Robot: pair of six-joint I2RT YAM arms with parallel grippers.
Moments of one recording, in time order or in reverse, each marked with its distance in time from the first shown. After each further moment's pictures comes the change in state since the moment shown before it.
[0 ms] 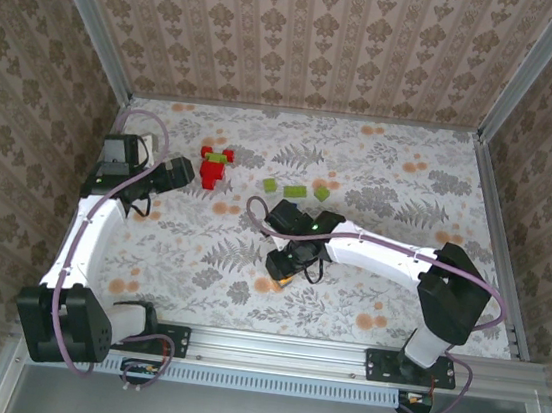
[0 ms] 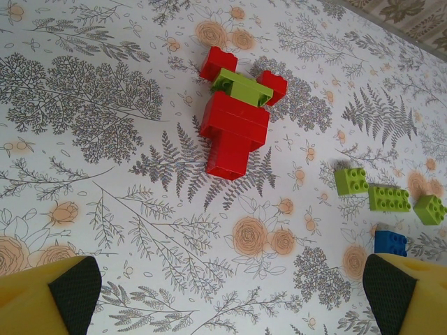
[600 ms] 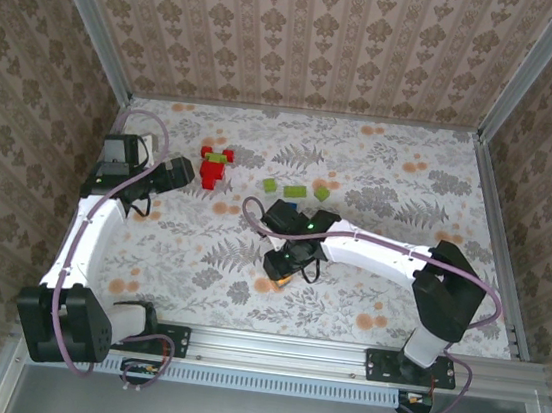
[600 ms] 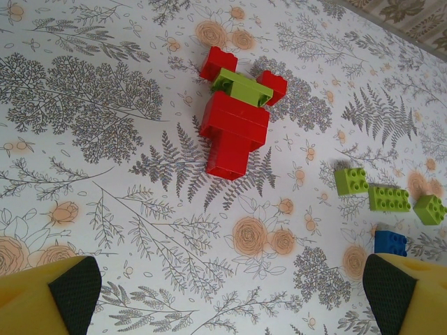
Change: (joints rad) left arm 0.000 0.000 0.000 0.000 0.000 0.000; right arm 0.014 0.042 0.030 -0.011 0.000 -0.007
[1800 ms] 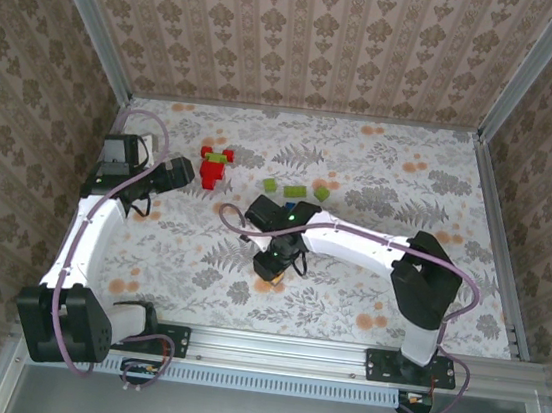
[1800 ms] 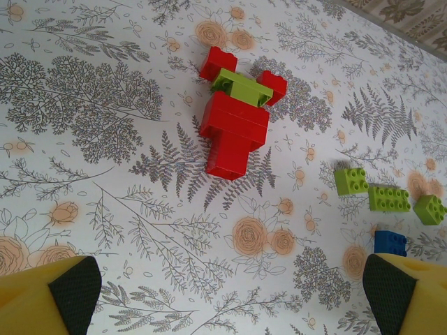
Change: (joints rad) left arm 0.000 0.000 0.000 0.000 0.001 0.000; right arm 0.011 0.129 0.181 -0.146 -0.001 -0.243
